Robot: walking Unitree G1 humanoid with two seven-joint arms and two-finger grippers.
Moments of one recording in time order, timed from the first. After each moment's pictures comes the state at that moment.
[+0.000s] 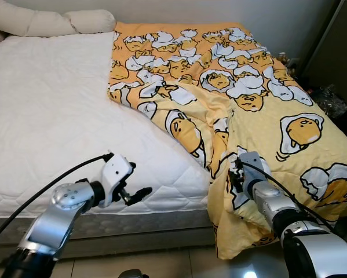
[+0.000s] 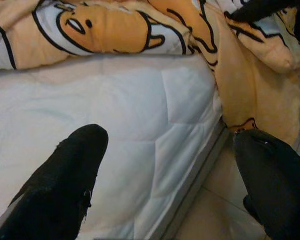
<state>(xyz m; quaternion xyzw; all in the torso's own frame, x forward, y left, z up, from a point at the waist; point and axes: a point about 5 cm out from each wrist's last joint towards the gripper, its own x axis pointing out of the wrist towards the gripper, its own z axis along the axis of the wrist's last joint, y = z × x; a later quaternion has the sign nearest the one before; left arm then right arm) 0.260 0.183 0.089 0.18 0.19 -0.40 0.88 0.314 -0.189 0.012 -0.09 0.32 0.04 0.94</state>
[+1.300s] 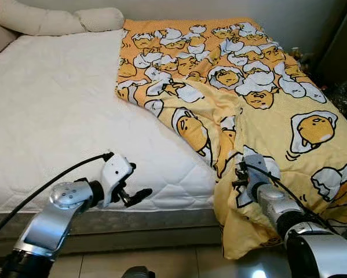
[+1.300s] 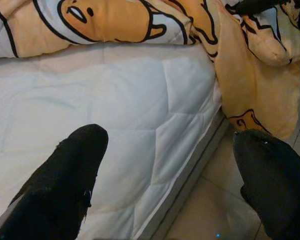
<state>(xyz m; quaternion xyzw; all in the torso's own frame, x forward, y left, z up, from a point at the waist) 0.259 0.179 0.096 0.18 0.19 -0.40 0.88 0.310 -0.198 0.009 -0.07 0.32 0.05 0.94</state>
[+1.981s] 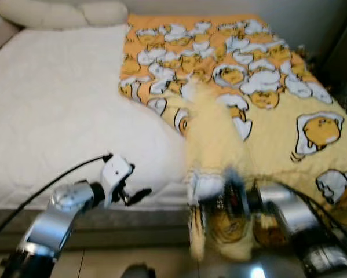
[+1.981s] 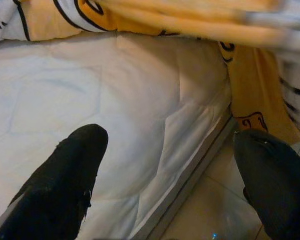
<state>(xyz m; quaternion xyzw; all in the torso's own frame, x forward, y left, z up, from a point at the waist) 0.261 0.182 0.089 0.18 0.20 -0.39 0.88 0.254 -0.146 0.054 0.02 0.26 0.67 0.69</state>
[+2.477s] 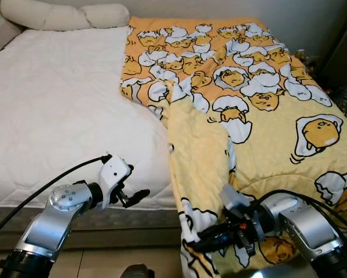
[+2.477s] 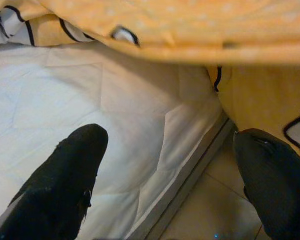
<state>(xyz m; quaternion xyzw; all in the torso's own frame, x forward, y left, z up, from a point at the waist) 0.260 0.185 0.088 0.18 0.20 -0.39 0.88 0.217 -0.137 0.086 0.01 0.27 0.75 0.61</state>
